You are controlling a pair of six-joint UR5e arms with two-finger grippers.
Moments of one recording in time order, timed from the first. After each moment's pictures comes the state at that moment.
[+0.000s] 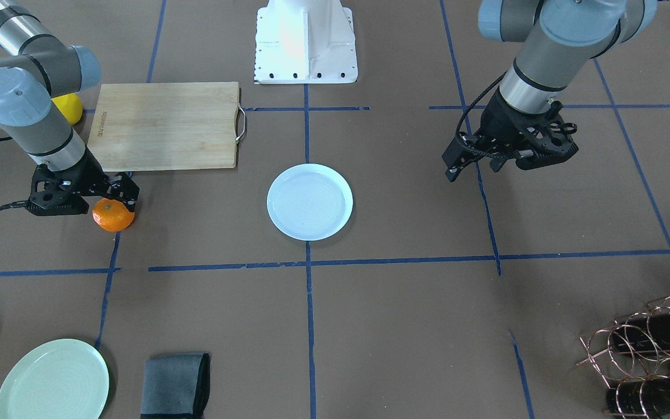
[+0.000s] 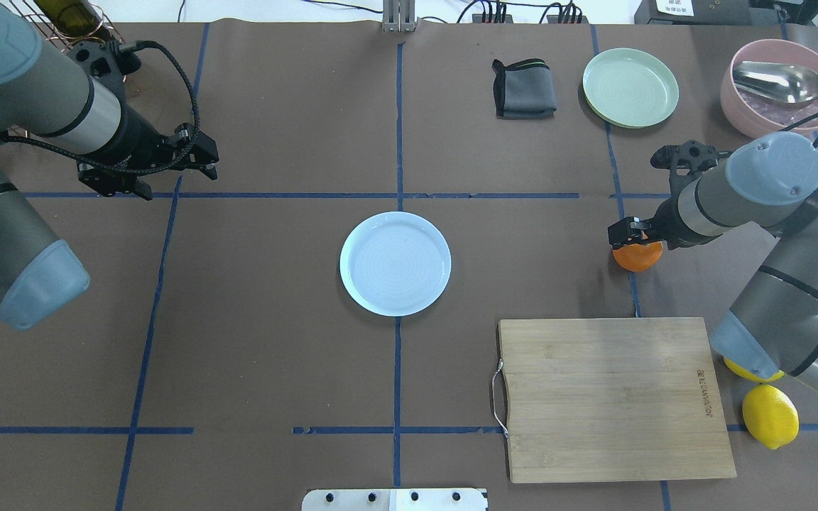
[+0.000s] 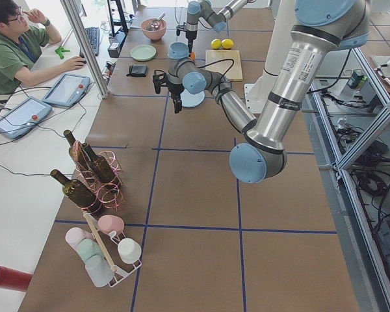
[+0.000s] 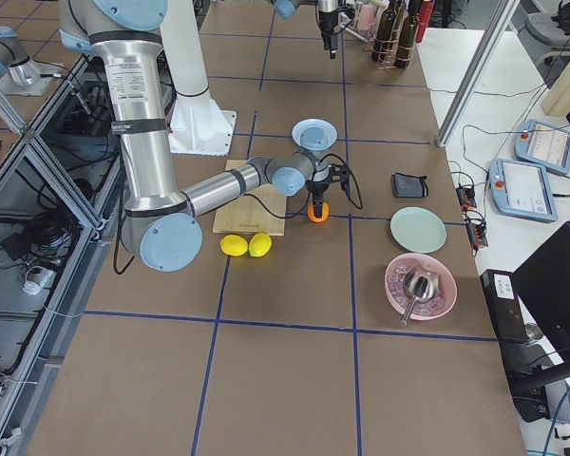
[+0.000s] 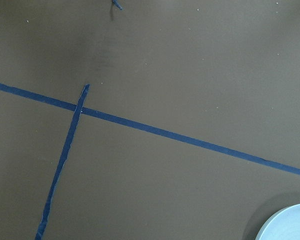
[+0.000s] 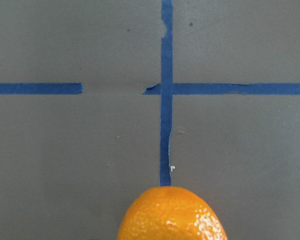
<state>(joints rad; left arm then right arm) -0.87 -1.98 -1.93 -1.60 -2.09 -1.26 0.78 -1.41 1.73 -1.20 1.99 1.00</state>
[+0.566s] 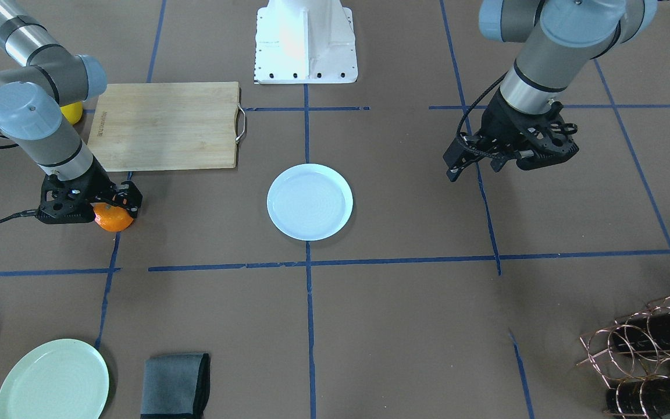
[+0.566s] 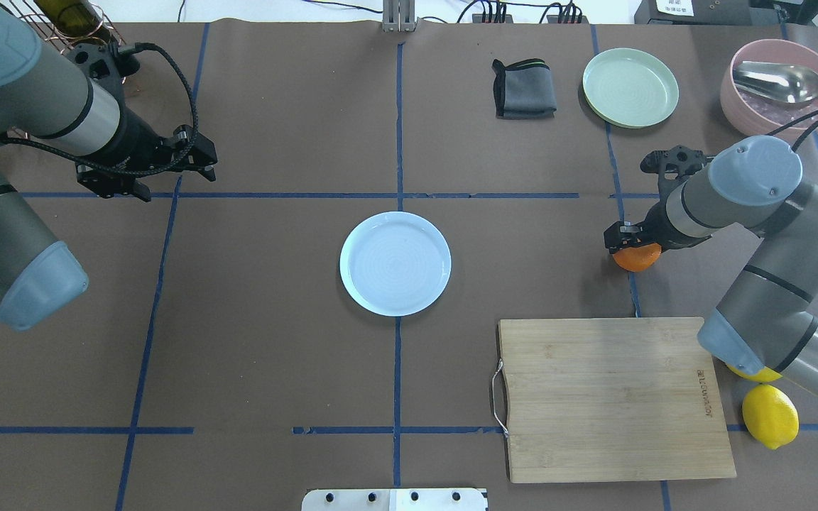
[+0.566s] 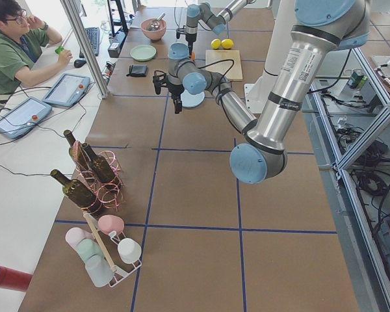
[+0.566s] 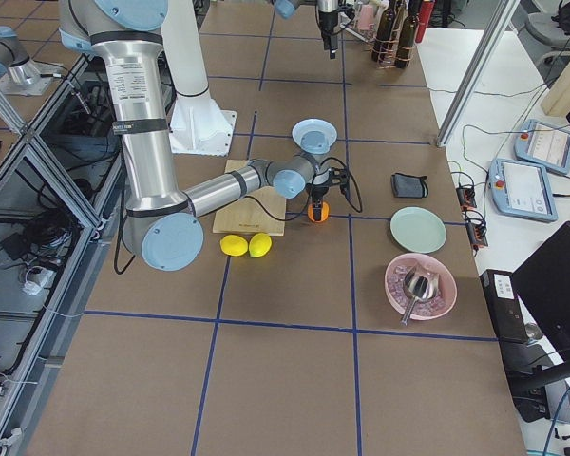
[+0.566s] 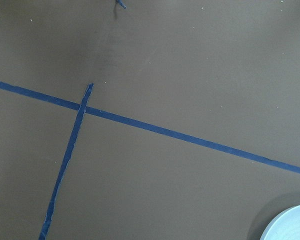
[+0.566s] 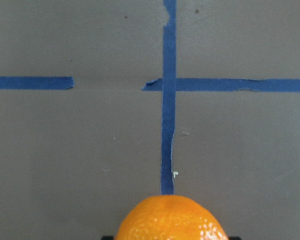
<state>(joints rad) -0.87 -1.97 -1.93 -1.60 -2.09 -1.26 0.77 -1.38 1.68 -1.20 1.99 0.99</state>
